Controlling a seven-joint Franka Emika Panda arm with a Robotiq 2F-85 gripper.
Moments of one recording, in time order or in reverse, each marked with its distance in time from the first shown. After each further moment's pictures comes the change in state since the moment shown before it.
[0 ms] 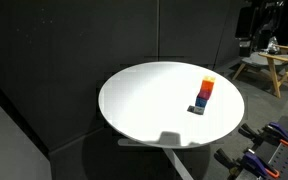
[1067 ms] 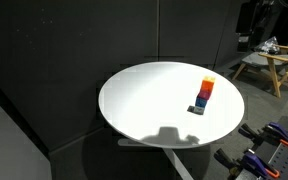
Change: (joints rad) arm 0.000 0.014 -0.045 0.012 -0.019 0.037 -0.163
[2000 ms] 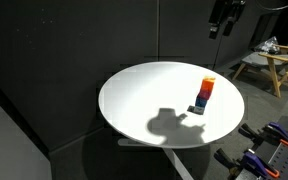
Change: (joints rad) arm -0.045 0.143 -0.103 0.066 -0.058 0.289 -0.068
